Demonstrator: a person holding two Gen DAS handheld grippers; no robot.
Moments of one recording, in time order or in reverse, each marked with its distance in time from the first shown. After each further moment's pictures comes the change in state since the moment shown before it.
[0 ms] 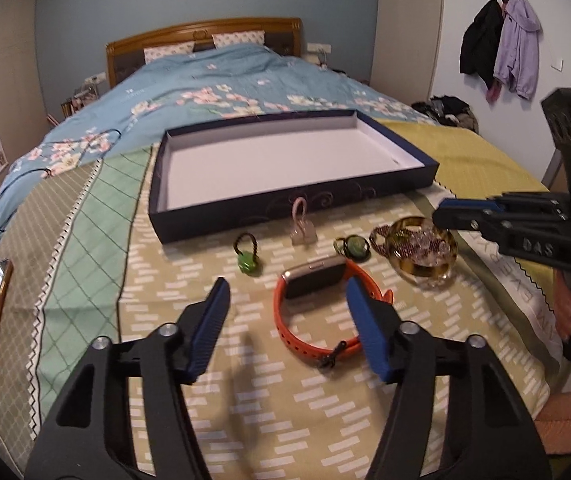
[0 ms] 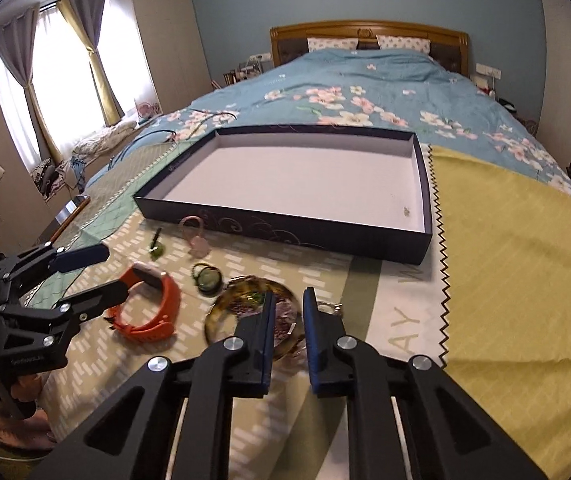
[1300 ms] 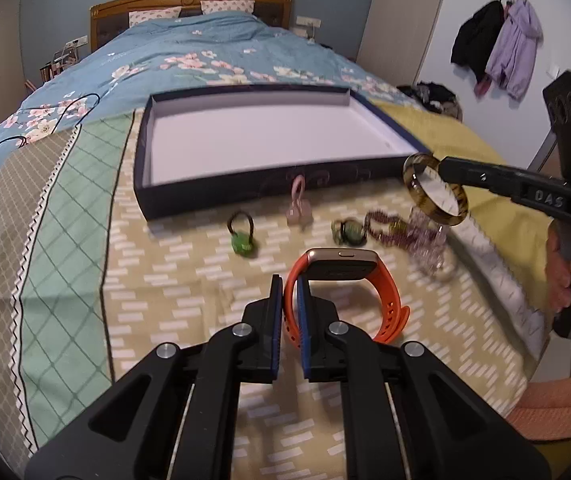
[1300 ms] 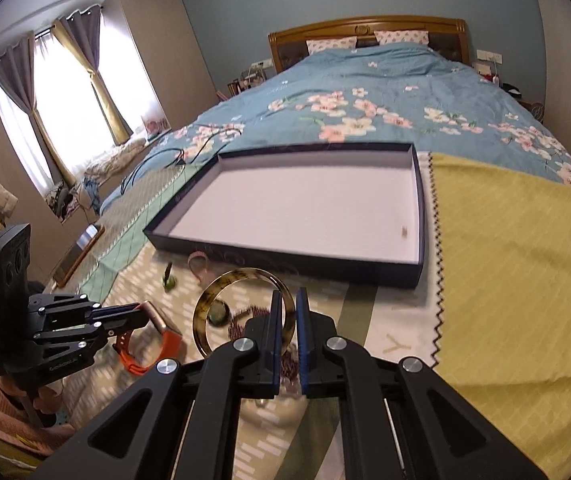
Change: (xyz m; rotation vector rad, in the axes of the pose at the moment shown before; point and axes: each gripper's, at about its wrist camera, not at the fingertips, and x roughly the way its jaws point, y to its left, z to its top) left arm 0.011 0.026 0.012 -0.071 0.093 -0.120; right arm -0.020 -0.017 0.028 0.066 -0.052 0.075
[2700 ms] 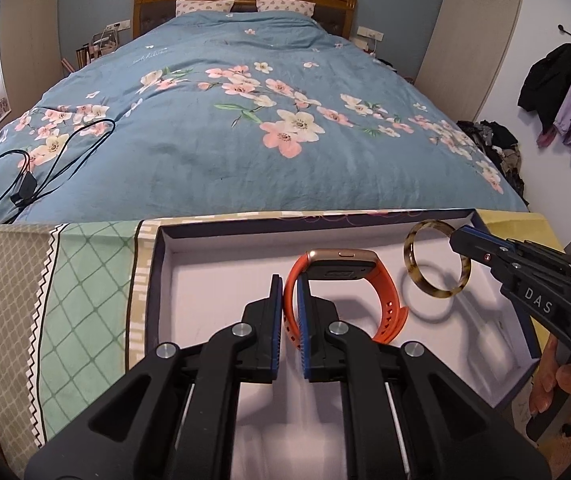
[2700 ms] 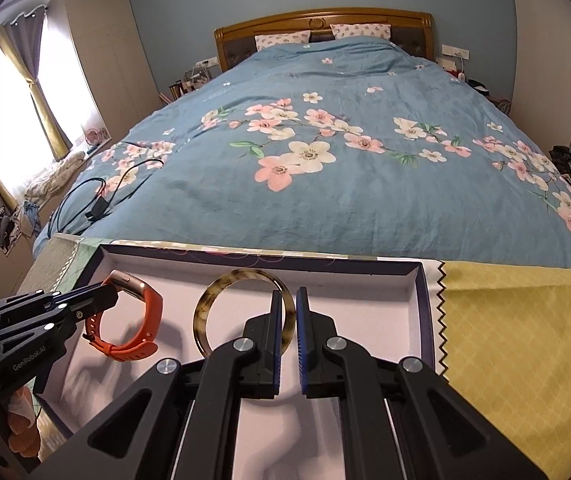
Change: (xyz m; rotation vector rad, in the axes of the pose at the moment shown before) left arm 0.137 0.073 0.201 -0.133 0.014 0.145; right arm 0.141 -0.038 0.125 0.054 0.048 -0.195
